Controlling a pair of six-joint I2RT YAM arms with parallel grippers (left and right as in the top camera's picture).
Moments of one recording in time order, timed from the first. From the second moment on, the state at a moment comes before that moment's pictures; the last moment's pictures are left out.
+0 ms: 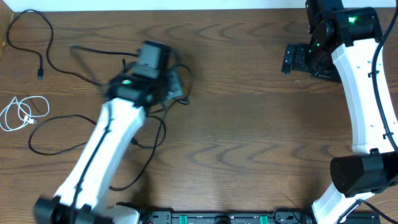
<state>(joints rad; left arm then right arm) -0.28 1.47 1.33 -0.90 -0.01 -0.56 0.15 1.86 2.05 -1.56 0.11 0.42</state>
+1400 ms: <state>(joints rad) 0.84 1.35 1.18 -1.17 -0.14 -0.84 0.15 1.86 2.05 -1.56 0.11 0.42</state>
